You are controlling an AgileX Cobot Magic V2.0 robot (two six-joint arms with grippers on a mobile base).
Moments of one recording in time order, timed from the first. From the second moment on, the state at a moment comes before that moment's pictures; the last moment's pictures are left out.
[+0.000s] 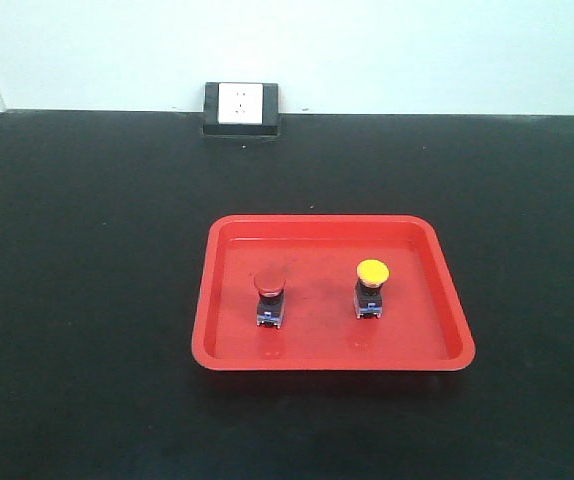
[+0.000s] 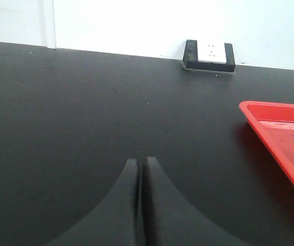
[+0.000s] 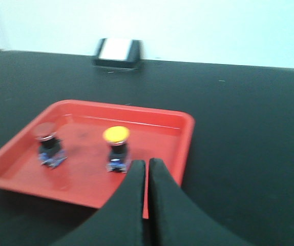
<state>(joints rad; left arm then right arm) 0.02 -0.01 0.02 -0.02 0.22 -0.03 0.32 0.25 -0.33 -0.25 0.41 0.29</state>
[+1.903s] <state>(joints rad) 0.02 -0.01 0.02 -0.02 0.22 -0.03 0.04 -0.01 0.03 -0.08 0.14 0.09</state>
